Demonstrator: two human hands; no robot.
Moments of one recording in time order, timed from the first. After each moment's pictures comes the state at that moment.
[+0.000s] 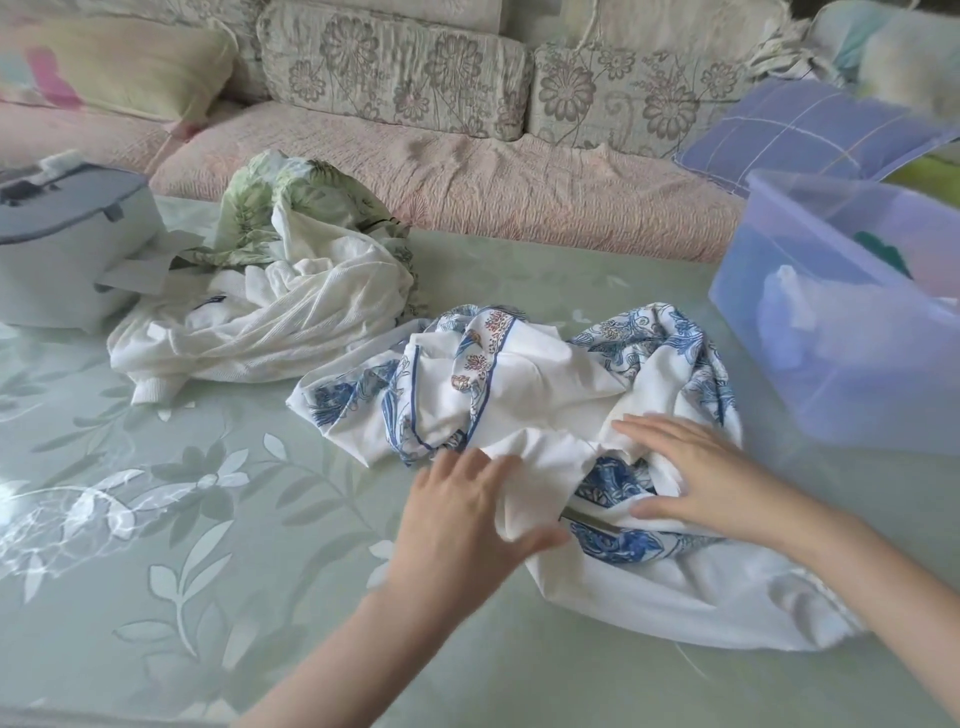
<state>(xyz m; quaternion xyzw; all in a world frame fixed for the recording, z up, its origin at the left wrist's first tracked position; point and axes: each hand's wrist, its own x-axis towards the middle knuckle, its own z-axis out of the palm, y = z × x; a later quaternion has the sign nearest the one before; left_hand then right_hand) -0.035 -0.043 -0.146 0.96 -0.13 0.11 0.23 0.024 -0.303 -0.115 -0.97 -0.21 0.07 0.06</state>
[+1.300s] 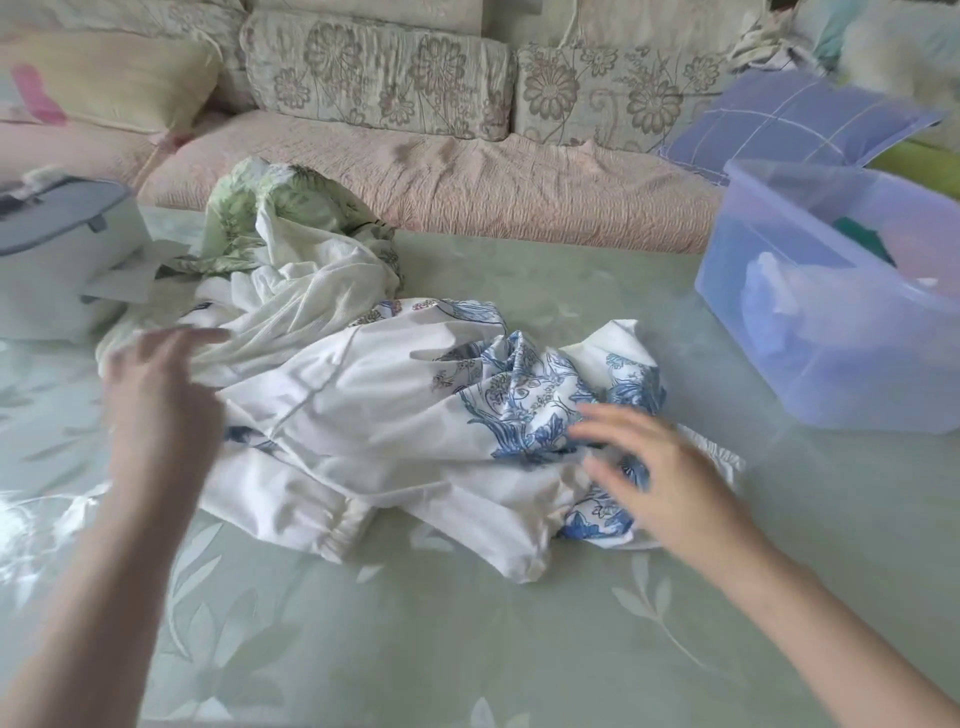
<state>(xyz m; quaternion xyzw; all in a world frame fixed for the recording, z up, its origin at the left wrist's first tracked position) 0.019 0.124 -0.117 0.90 0.13 0.29 0.29 -0.017 -0.257 -0.111 -0.93 -0.19 -0.12 0.29</state>
